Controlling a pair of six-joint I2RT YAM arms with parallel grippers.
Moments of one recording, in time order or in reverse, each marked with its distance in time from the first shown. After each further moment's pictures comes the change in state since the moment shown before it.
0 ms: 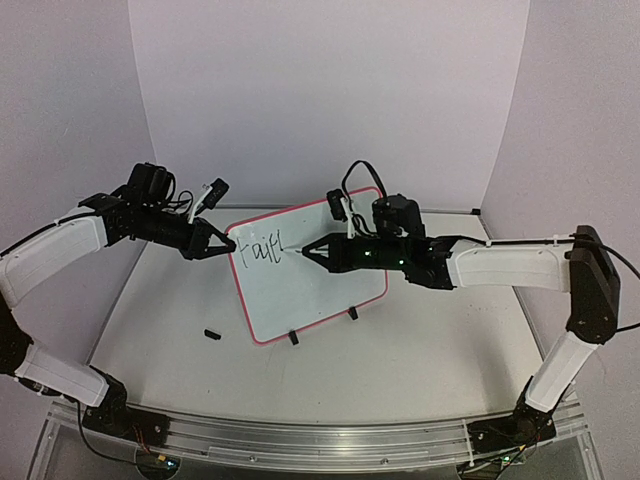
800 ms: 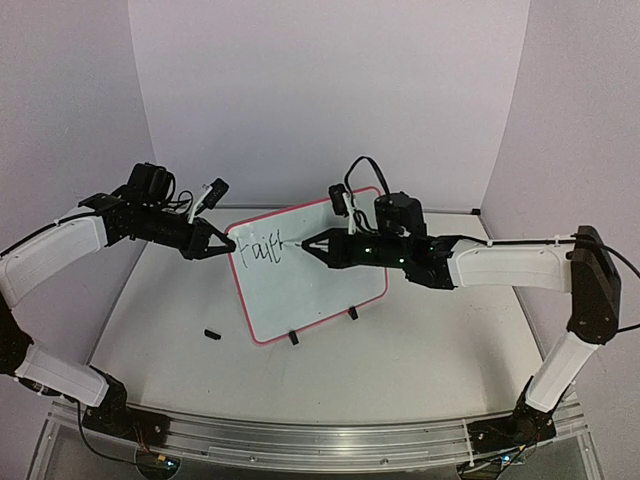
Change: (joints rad) left arm 0.000 0.000 0.000 0.000 0.000 0.000; right arm 0.000 -0.008 0.000 0.042 0.023 0.009
